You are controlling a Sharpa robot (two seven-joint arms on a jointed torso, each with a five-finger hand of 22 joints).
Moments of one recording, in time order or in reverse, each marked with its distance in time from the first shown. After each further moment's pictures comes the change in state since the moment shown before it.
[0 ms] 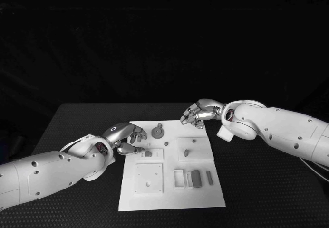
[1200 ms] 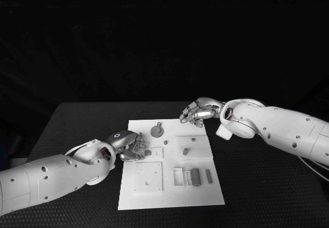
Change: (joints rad) left arm -0.051 0.045 0.001 -0.061 -0.074 0.087 -0.106; left_hand -0.023 0.033 -0.016 0.036 0.008 0.035 -0.007 0.009 -0.033 -0.005 -0.038 0.238 0.079 0.018 -0.064 0.173 0.040 -0.010 0.060 -0.061 0.131 0.002; right arm -0.003 0.000 0.000 0.003 -0.023 -0.019 0.000; right_hand 0.000 0.000 0.000 0.000 0.000 -0.008 0.001 0.000 0.000 0.000 0.000 0.004 -0.001 0.000 0.000 0.000 -0.001 0.000 -0.001 0.001 0.000 0.000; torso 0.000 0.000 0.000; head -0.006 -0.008
